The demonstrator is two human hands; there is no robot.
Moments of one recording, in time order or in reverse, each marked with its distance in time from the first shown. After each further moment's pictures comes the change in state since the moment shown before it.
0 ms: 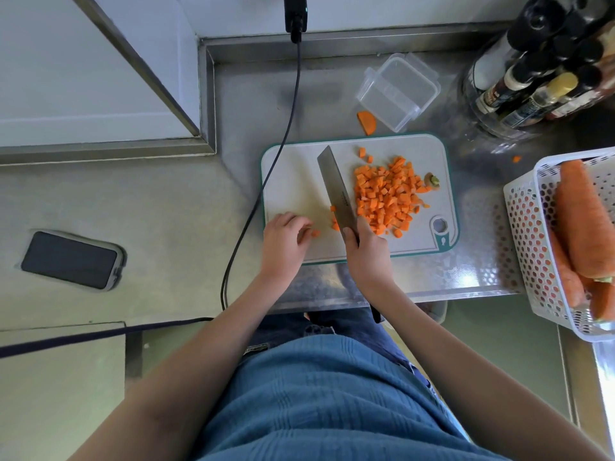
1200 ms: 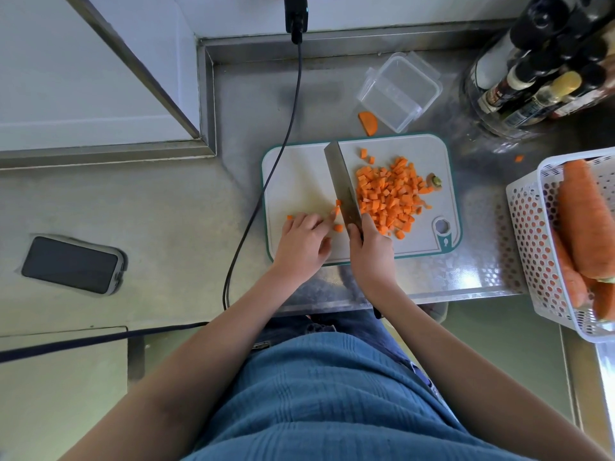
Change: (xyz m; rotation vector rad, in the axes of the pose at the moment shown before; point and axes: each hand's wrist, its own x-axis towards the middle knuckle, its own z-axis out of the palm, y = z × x) left_hand 0.006 0.014 0.004 0.235 -0.168 0.244; right_hand 0.006 0.002 0.004 -0.010 0.091 -0.033
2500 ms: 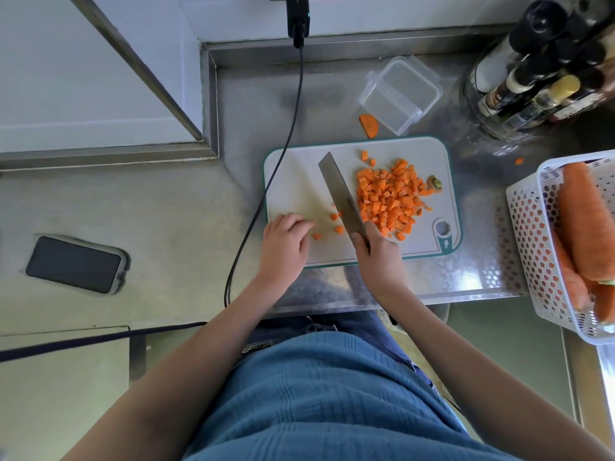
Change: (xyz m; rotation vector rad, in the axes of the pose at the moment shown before) left_hand -0.013 -0.018 -0.010 -0.115 0.158 -0.106; right_hand -0.008 0.006 -0.017 -0.021 -0.107 -0.027
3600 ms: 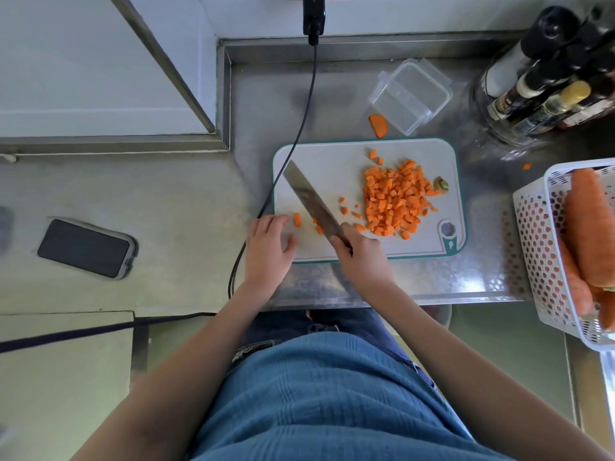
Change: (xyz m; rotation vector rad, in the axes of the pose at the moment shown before) left_hand -0.024 -0.018 -0.009 0.001 0.048 -0.262; right_hand -0.007 -0.021 0.011 -0.063 -0.141 -0.105
